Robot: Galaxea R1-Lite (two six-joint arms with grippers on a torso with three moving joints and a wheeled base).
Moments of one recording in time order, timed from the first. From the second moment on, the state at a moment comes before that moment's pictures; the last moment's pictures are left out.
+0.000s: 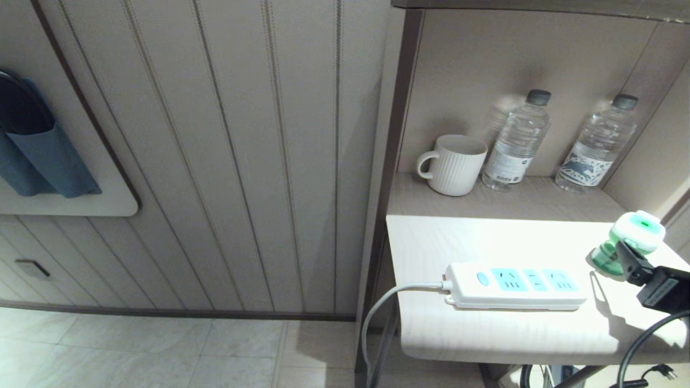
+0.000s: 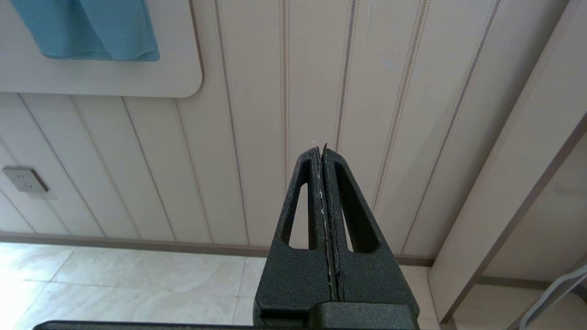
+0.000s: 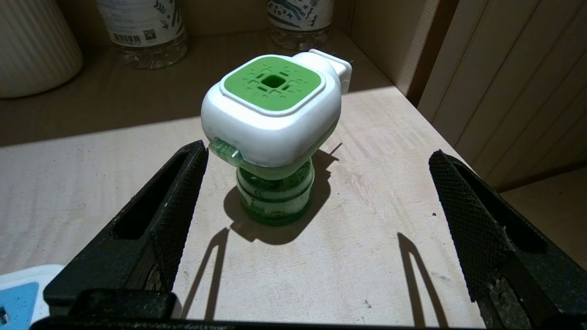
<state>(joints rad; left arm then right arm) 0.00 0.00 0.00 -0.13 0.00 -0.01 -0.03 1.25 -0.08 -1.25 -0.34 0.03</state>
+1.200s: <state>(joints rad) 0.00 0.00 0.00 -0.13 0.00 -0.01 0.04 1.31 -0.18 -1.24 -0.34 0.07</state>
